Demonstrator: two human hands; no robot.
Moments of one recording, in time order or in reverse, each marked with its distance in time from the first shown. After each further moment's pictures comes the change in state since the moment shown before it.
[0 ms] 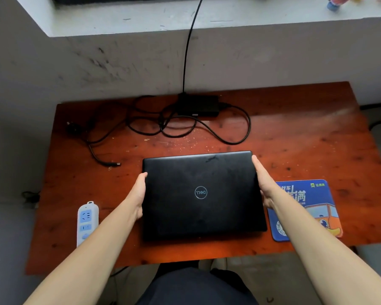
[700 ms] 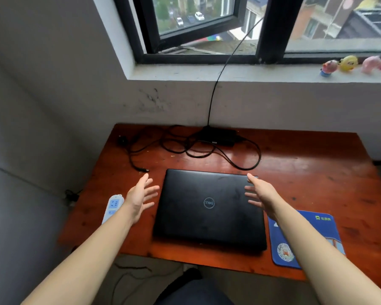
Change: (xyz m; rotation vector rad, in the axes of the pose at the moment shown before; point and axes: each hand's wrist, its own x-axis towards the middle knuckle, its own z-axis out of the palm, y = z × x) left_hand -0.101 -0.036 -0.041 -0.110 0.066 0.467; right_hand -0.055 -0.014 -0.004 -0.154 -0.111 -0.358
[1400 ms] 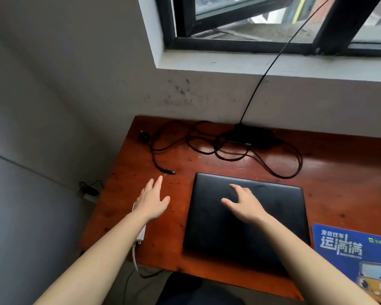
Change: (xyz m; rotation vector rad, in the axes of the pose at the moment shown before) left_hand 0.084 -0.007 -0.080 1.124 0.061 0.199; right_hand 0.026 -0.004 0.159 -0.861 -0.117 -0.285
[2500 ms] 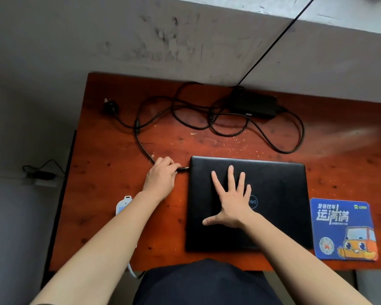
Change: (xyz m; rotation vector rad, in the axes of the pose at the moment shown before) left_hand 0.118 0.003 0.053 -0.079 0.075 0.507; right_hand 0.034 -0.032 0.066 -0.488 -0.282 0.204
